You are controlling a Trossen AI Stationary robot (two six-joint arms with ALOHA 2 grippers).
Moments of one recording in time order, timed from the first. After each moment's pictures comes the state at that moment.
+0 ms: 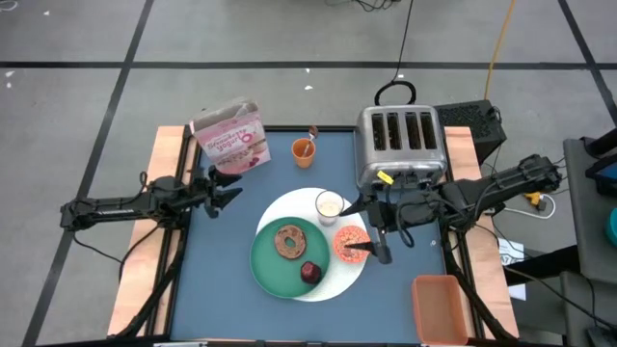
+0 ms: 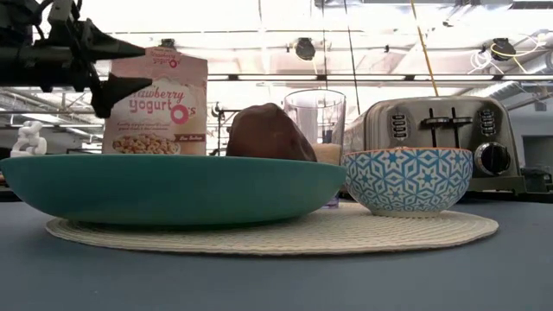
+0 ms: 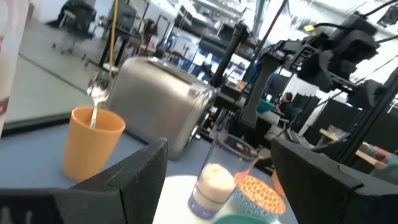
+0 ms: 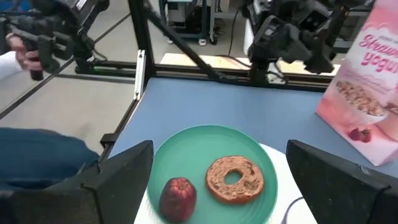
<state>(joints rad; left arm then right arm) 0.14 0.16 0.01 0.29 -0.08 -0.44 0.31 1.19 1.12 -0.32 0.14 0.11</state>
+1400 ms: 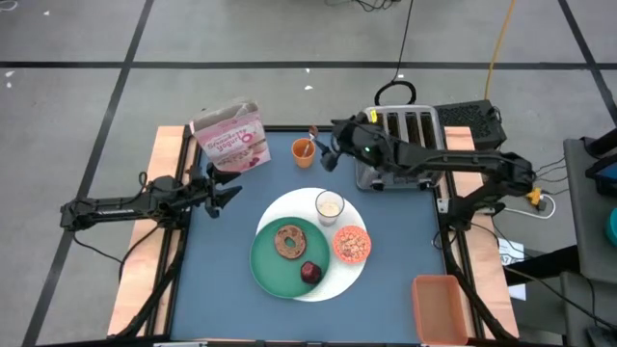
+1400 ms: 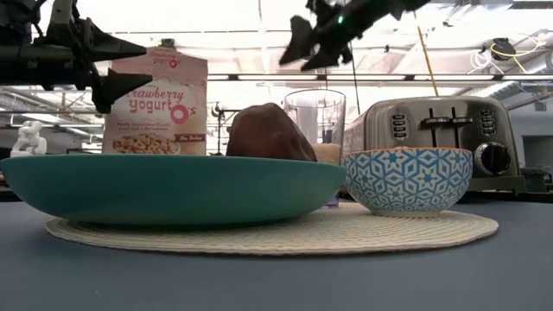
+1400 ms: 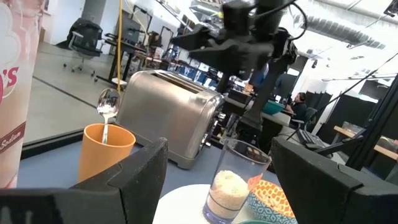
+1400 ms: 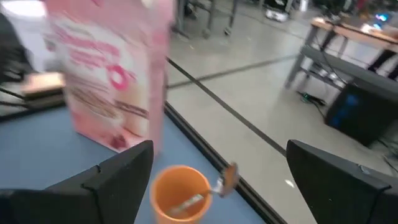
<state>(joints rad) 0.14 0.16 0.01 0.31 -0.11 -0.34 -0.25 1.47 1.12 0.02 0.44 0.01</state>
